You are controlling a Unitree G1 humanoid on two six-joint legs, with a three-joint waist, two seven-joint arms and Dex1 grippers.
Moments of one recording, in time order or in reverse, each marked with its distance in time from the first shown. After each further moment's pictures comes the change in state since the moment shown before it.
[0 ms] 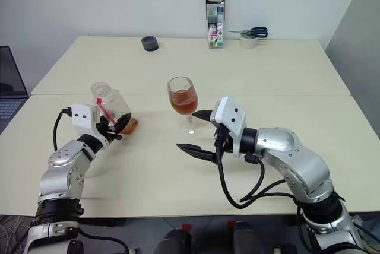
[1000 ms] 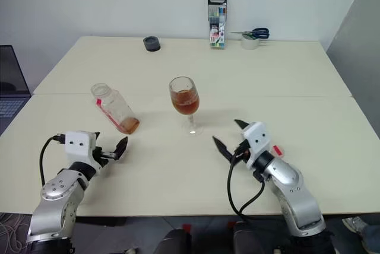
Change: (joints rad) left arm 0.352 -0.057 0.033 -0.367 0.060 0.004 0.171; right arm 0.450 0.226 -0.117 0.190 -0.306 -0.491 -0.314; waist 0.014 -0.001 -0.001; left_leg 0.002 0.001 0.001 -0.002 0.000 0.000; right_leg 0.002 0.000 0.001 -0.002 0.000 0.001
